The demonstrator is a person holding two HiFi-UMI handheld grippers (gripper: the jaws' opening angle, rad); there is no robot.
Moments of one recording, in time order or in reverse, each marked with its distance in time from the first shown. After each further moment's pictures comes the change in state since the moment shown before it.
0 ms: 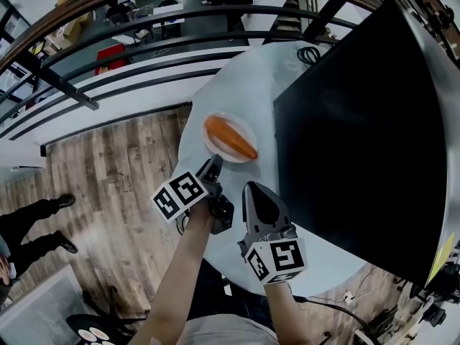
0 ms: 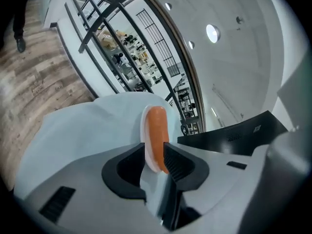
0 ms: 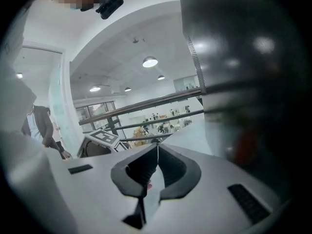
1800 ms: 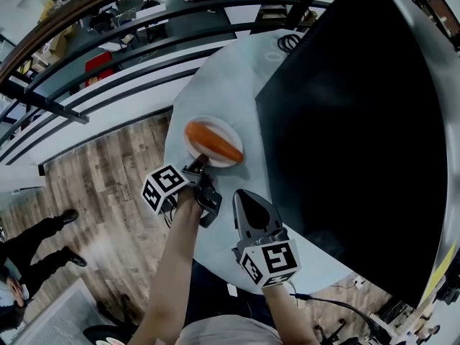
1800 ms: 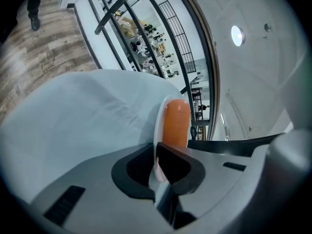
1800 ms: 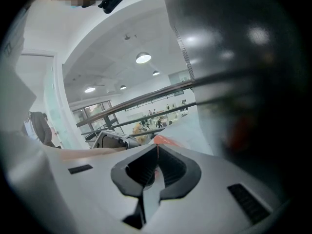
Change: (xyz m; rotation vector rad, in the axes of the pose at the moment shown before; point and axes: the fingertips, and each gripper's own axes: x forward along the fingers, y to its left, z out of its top) left arm 0.044 0.030 -0.003 -0.198 0.095 0.070; right arm 0.003 -0.020 -0.027 0.080 0.059 -0.021
